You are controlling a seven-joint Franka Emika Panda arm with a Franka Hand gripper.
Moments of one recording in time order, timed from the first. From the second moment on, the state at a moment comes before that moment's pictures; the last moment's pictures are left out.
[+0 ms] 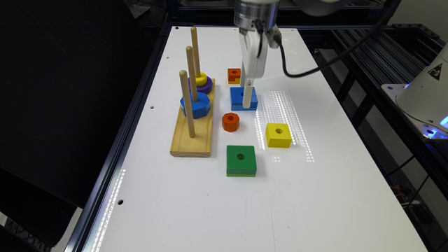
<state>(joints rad) -0.35 0.32 0.27 -2.41 -0.08 2.73 0.75</state>
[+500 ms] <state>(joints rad) -0.35 0.34 0.27 -2.39 -0.09 2.73 0.75</state>
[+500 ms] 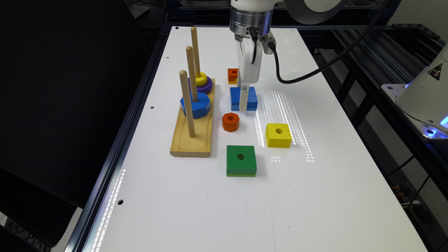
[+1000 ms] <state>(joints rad) -0.35 0.37 0.26 -2.39 -0.10 2.75 0.76</state>
